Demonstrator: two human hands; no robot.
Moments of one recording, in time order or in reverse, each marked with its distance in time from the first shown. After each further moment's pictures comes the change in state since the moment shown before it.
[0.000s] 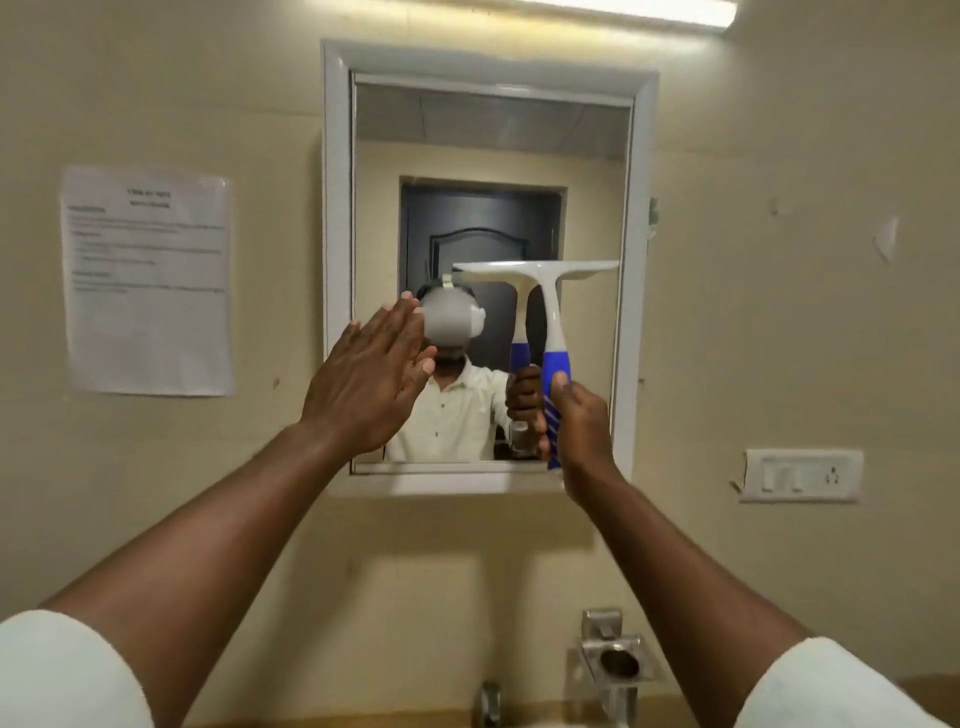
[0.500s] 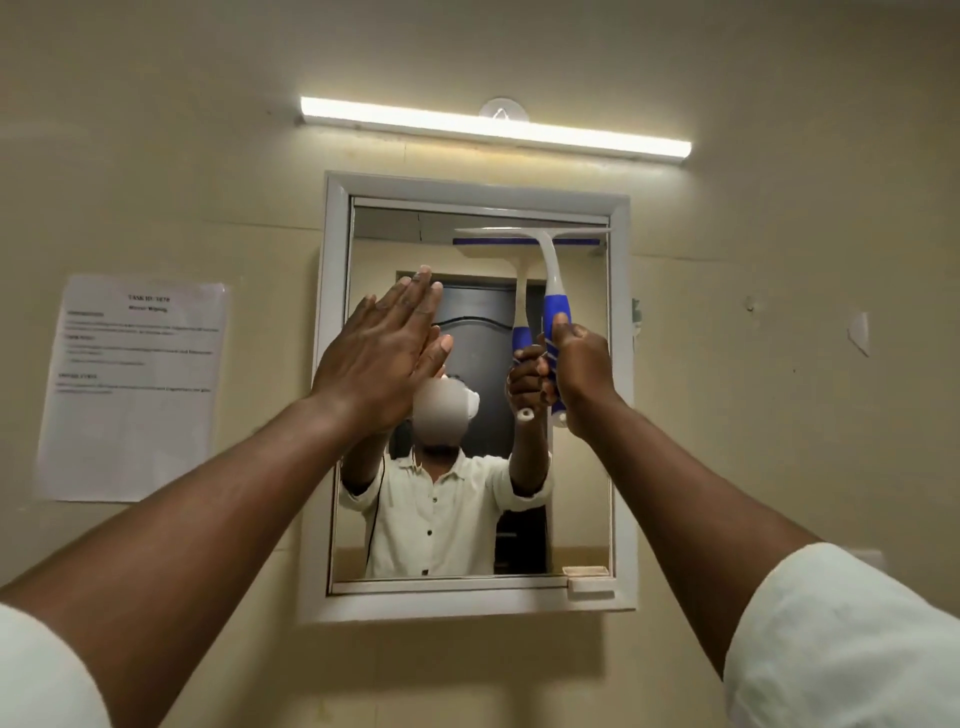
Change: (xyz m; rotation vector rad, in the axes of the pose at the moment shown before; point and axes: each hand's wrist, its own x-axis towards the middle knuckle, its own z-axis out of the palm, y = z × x) left_hand 0.097 0.012 -0.060 0.048 0.213 0.105; right_hand 0.113 -0.112 0.017 0.079 -0.023 -0.121
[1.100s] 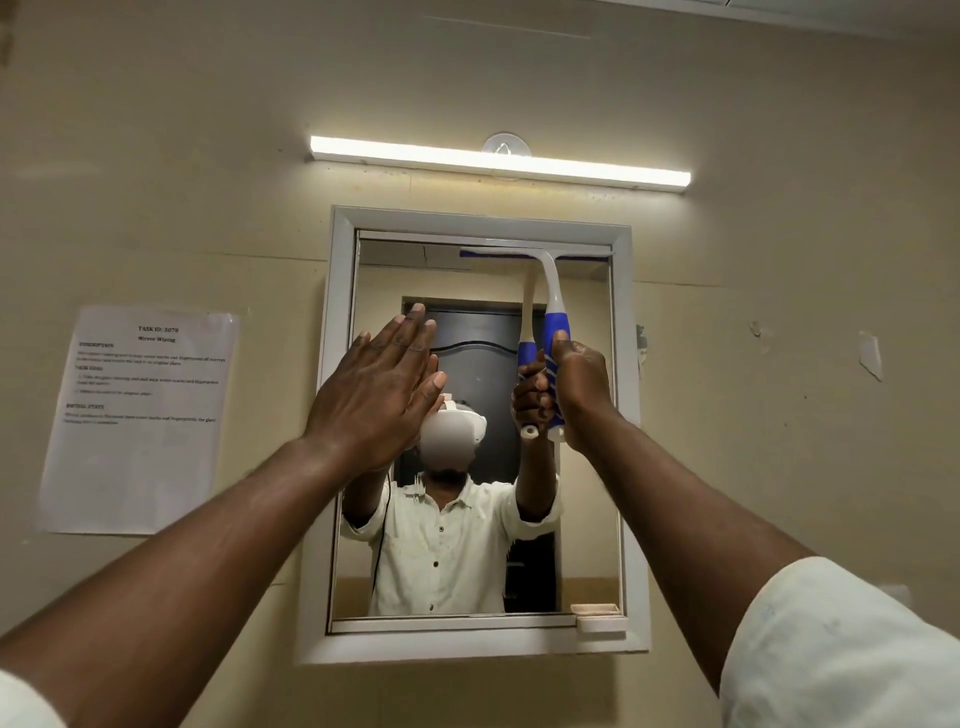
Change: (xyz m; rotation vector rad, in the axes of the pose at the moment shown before) left_hand -0.003 -0.009 0.007 0.011 -0.010 -0.023; right_hand 0.019 -0.003 0.005 0.031 0.020 0.005
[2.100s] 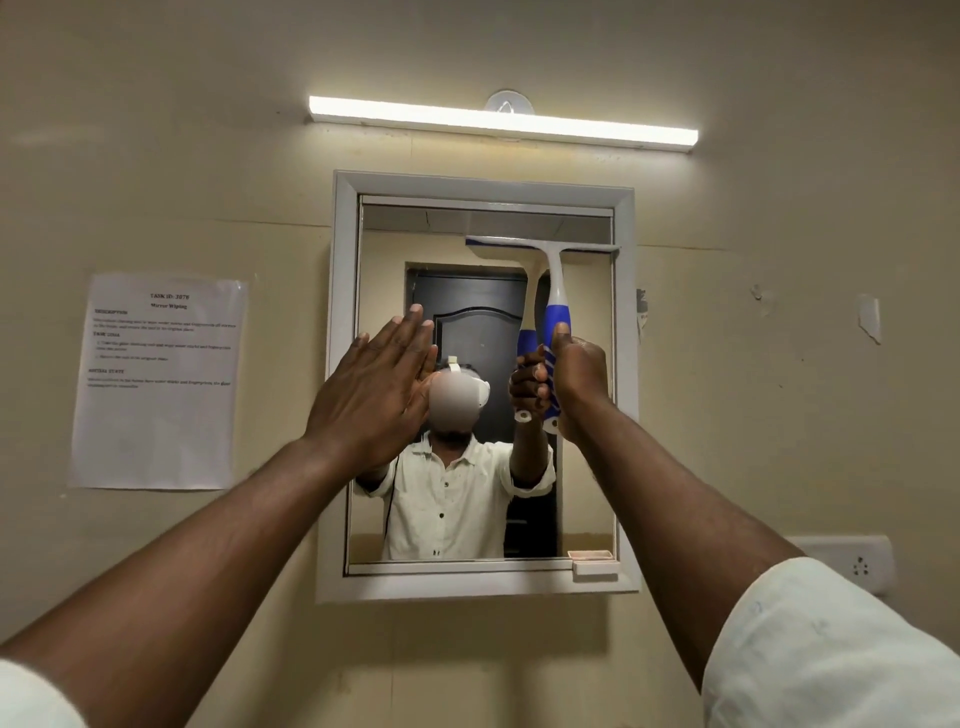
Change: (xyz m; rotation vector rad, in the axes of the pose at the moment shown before) left_hand -0.035 0.003 0.002 -0.016 -0.081 -0.020; right_hand -0.029 0.014 -0.001 0.032 0.051 0.077
